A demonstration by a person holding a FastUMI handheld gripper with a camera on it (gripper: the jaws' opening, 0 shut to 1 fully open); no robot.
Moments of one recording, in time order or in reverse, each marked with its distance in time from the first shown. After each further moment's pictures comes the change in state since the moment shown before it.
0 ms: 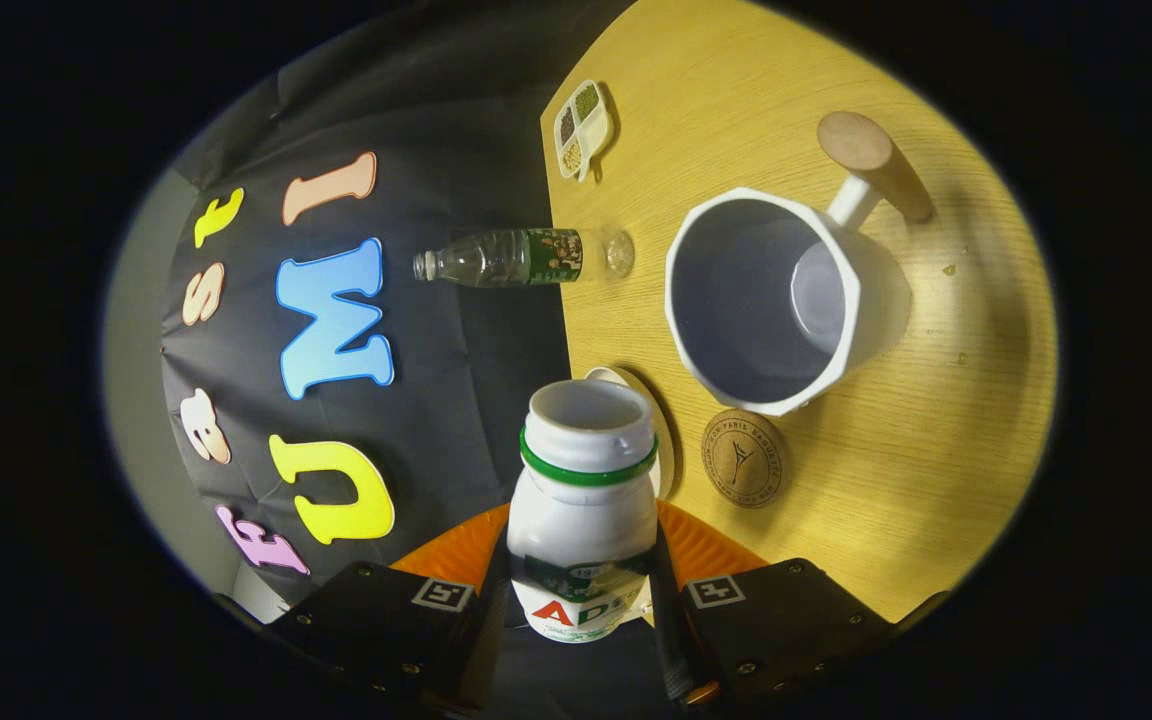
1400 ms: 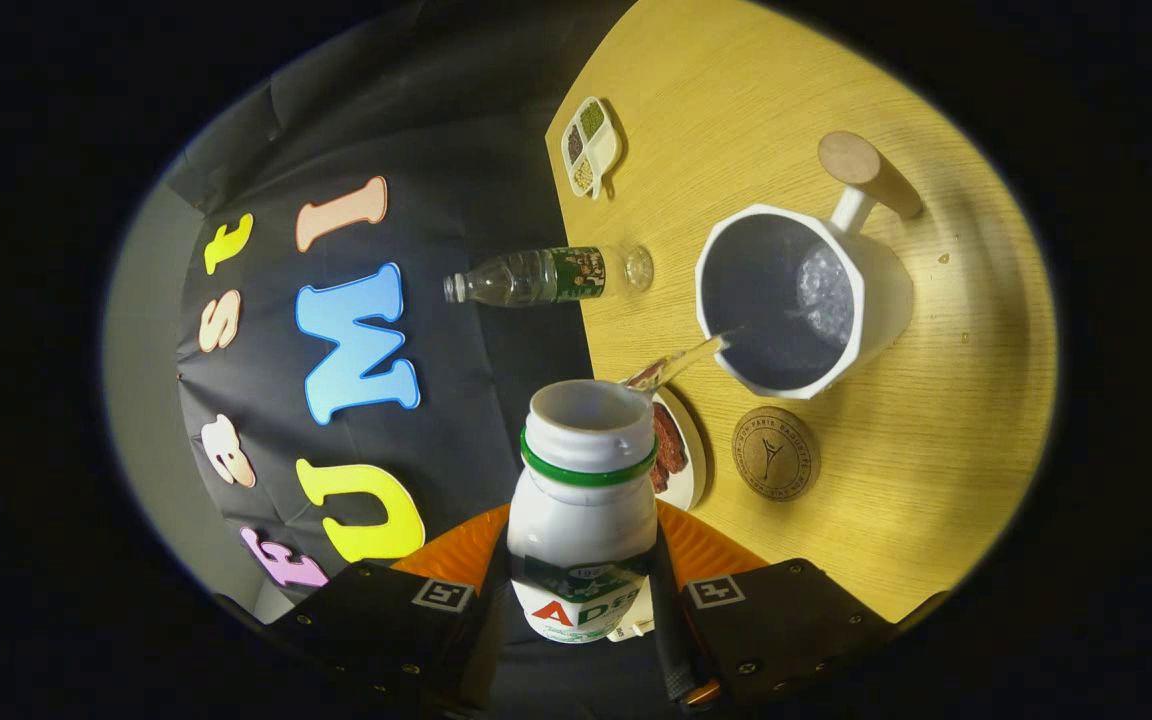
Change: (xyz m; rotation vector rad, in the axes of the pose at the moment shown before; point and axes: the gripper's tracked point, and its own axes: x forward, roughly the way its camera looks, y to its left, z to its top) arm -0.004 0.025 -0.002 0.050 -0.045 0.056
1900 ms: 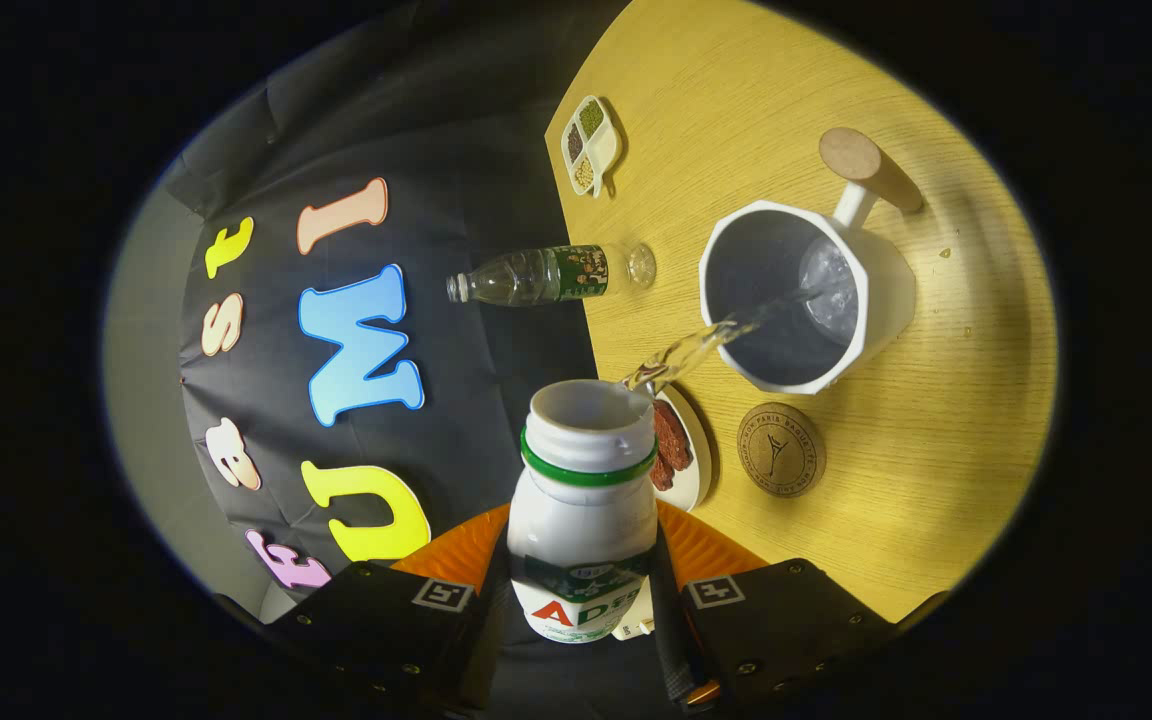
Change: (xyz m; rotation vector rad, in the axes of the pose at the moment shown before) arm -0.001 0.001 0.002 0.018 -0.001 0.006
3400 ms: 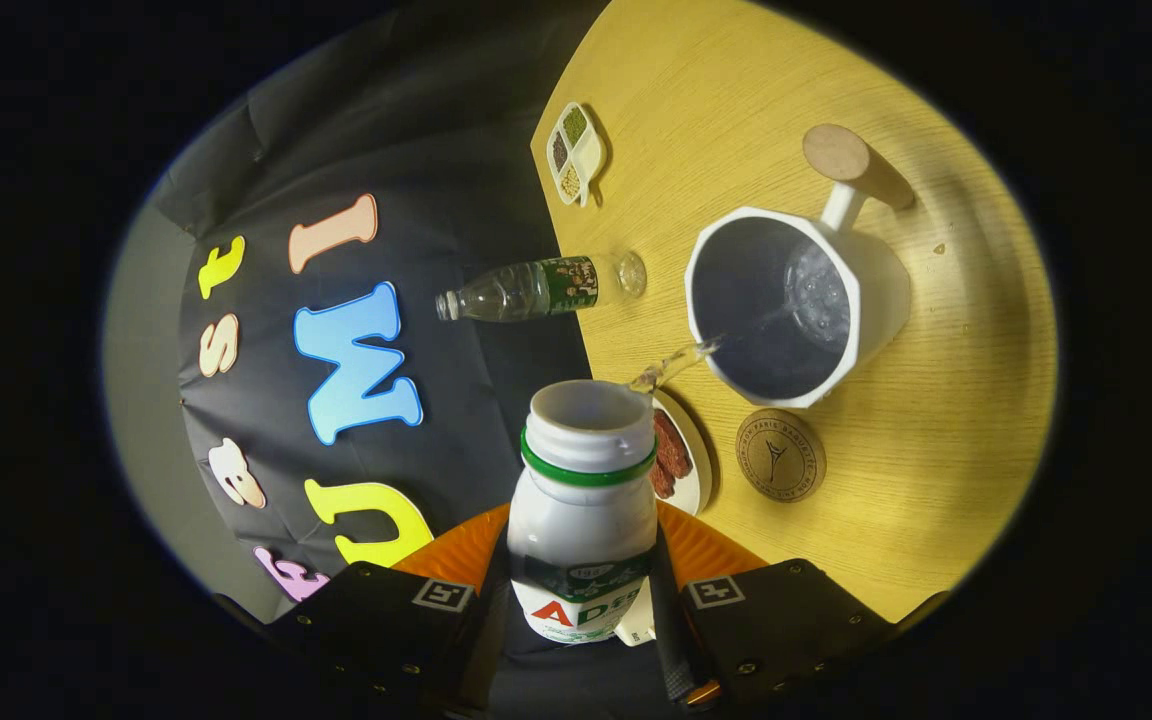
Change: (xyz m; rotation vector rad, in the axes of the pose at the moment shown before) arm 0.002 -0.005 0.013 0.047 -0.024 -0.004
